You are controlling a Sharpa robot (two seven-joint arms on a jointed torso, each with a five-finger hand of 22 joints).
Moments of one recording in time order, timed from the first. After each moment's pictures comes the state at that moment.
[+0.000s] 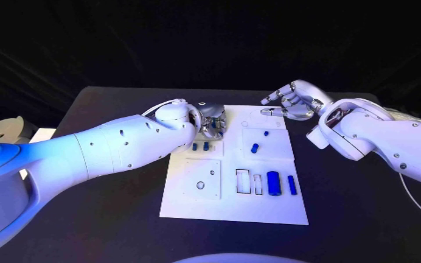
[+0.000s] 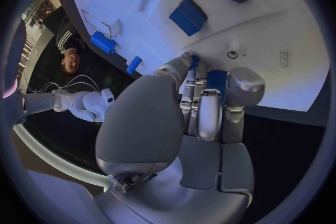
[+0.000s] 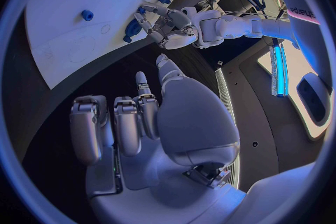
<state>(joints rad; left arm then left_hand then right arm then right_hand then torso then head) 1.22 -0.48 -0.06 1.24 -1.50 -0.09 -0.18 1.49 -0.18 0.36 0.14 0.12 1.05 0.13 0.20 0.10 1.15 0.06 0.22 0.07 1.47 -0.02 1.36 1.20 0.12 1.46 0.07 1.01 1.06 1.19 -0.94 0.03 1.53 -1.00 -0.32 0.09 1.32 -0.08 0.04 0.14 0.23 1.04 0.13 0.06 0.07 1.47 0.05 1.43 1.31 1.46 -0.02 1.57 1.31 0.02 1.47 0.08 1.52 1.31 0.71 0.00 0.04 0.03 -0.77</state>
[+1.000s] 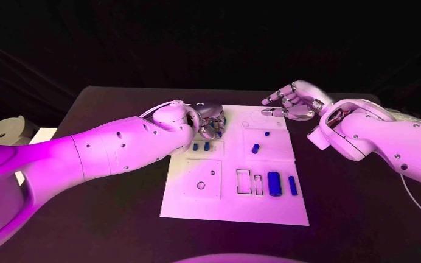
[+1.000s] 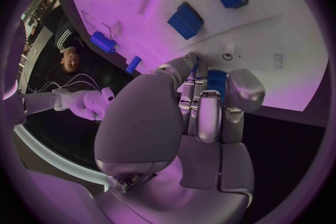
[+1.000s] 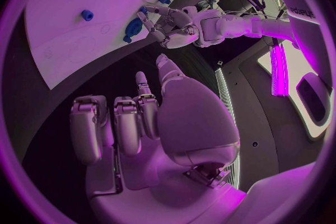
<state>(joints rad) 1.21 -0.51 -0.05 1.27 -1.50 -0.12 -0.18 1.51 -0.16 0.51 0.03 0.11 1.12 0.13 0.16 0.10 1.25 0.06 0.16 0.08 1.47 -0.02 1.39 1.20 0.12 1.46 0.07 1.05 1.11 1.19 -0.94 0.03 1.53 -1.00 -0.32 0.09 1.32 -0.08 0.04 0.14 0.23 1.04 0.13 0.06 0.07 1.47 0.05 1.43 1.31 1.46 -0.02 1.57 1.31 0.02 1.47 0.08 1.52 1.31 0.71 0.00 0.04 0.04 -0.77</state>
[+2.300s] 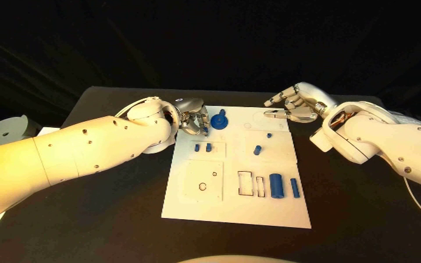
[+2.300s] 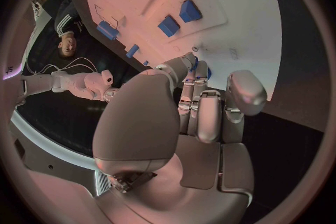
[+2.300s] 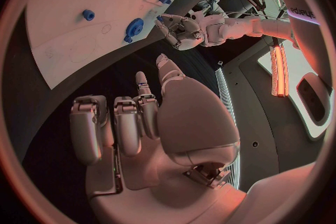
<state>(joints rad) 1.22 -0.67 -0.02 1.39 -1.40 -0.13 -0.19 1.45 -0.17 0.53 0.02 0.11 1.13 0.13 0.15 0.10 1.26 0.06 0.13 0.08 1.47 -0.02 1.39 1.19 0.11 1.46 0.07 1.07 1.13 1.19 -0.93 0.03 1.52 -1.00 -0.32 0.10 1.32 -0.08 0.04 0.14 0.24 1.04 0.13 0.06 0.07 1.47 0.05 1.43 1.31 1.46 -0.02 1.57 1.31 0.02 1.47 0.08 1.52 1.31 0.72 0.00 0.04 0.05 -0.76</state>
